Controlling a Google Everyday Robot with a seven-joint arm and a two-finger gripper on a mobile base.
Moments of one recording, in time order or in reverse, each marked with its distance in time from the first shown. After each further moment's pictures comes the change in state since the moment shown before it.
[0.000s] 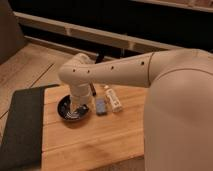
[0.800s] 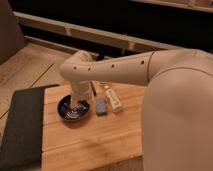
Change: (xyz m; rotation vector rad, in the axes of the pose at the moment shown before) arm -0.061 -0.006 -0.014 -0.039 -0.120 0.009
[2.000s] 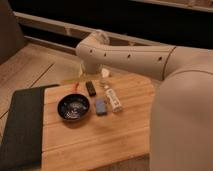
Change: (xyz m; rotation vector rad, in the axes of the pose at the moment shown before) arm -0.130 -0.046 -0.056 -0.036 -0.327 -0.029
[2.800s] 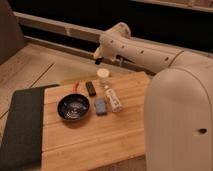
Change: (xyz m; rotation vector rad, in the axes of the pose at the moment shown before) arm -0.103 -0.094 0.032 -0.062 -0.185 0.172
